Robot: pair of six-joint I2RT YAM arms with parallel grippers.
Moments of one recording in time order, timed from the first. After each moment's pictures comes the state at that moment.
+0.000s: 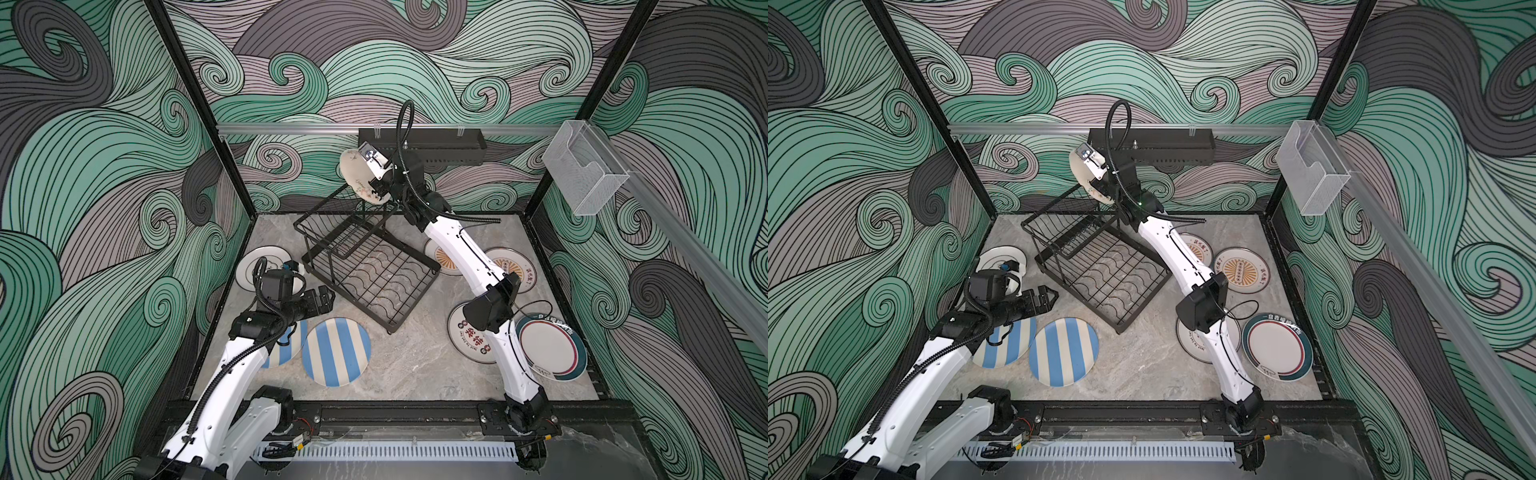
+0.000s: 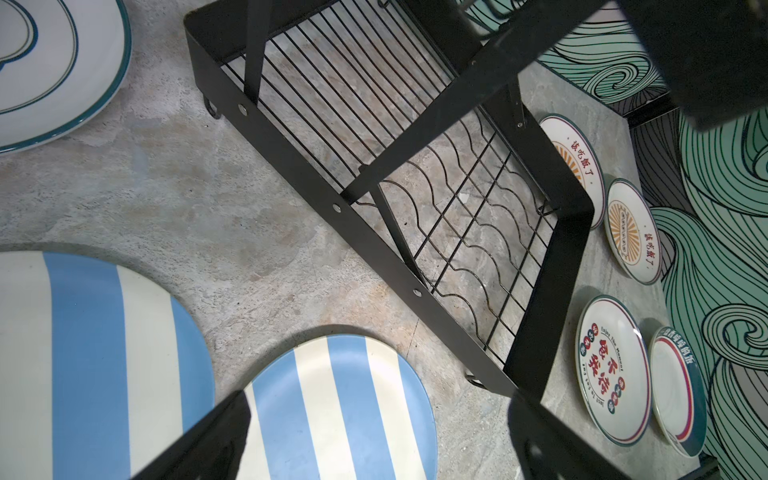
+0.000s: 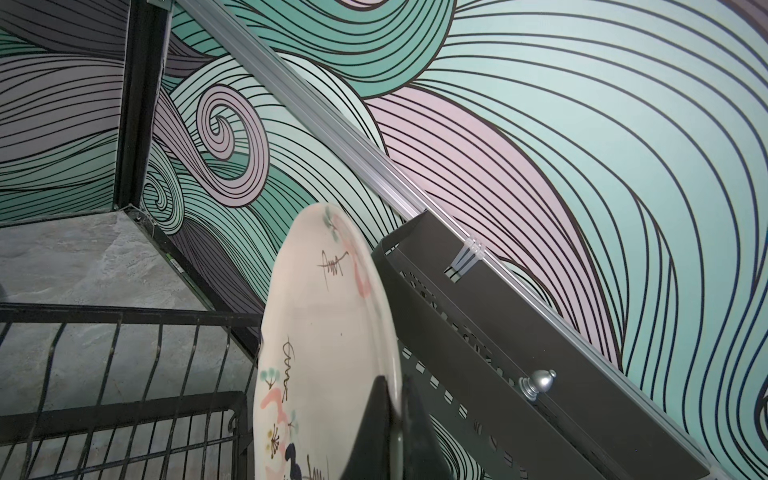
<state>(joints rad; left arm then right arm) -0.16 0.87 0.74 -0.66 0.22 -0.44 0.65 2.33 2.62 -0.36 0.20 -0.60</state>
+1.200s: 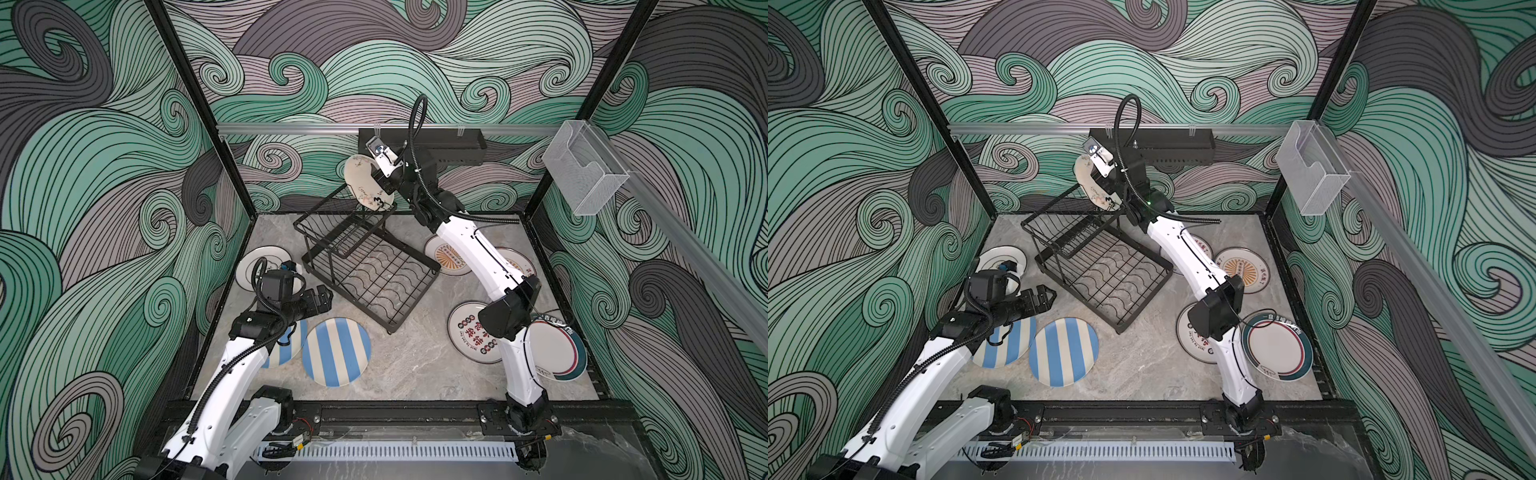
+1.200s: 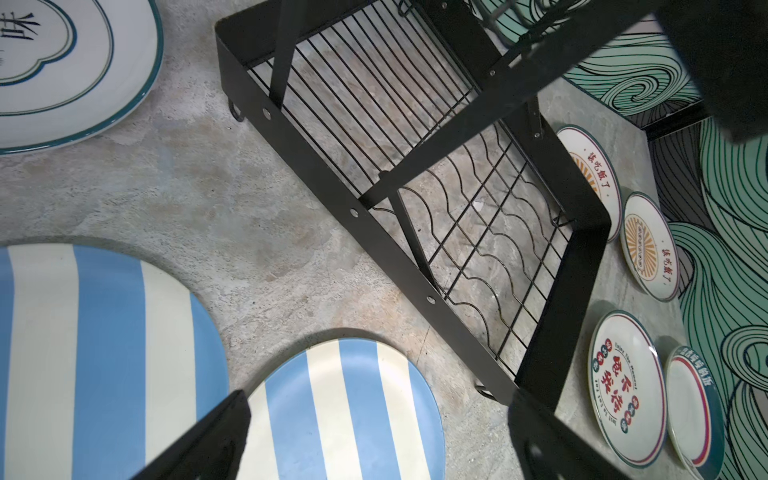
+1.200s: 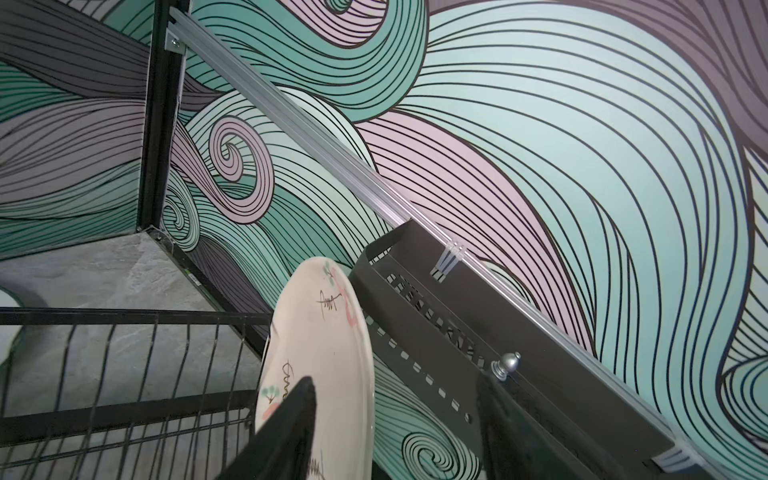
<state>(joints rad) -0.16 0.87 0.74 -0.66 0.16 -0.47 0.64 2.15 2.45 -0.37 0.17 -0.50</state>
